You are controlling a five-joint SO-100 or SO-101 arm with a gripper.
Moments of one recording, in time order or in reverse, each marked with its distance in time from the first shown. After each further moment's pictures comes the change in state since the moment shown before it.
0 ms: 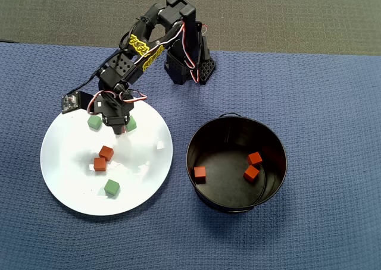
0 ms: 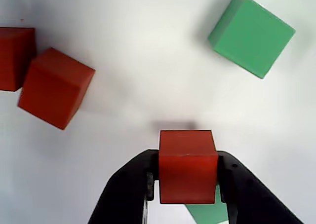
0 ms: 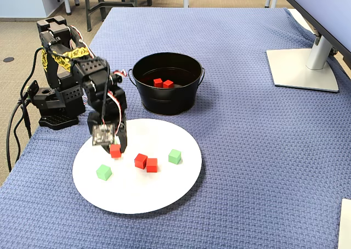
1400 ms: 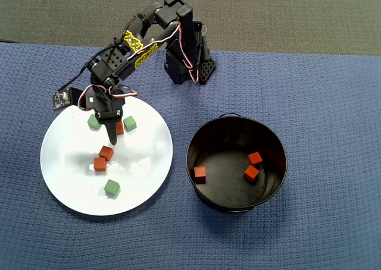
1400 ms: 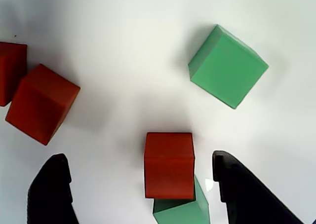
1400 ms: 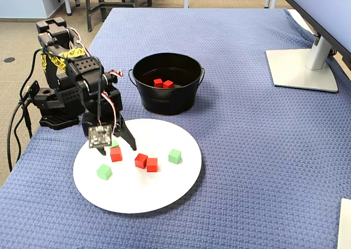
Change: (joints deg) arm 4.3 -3.9 -4.5 2.3 -8.8
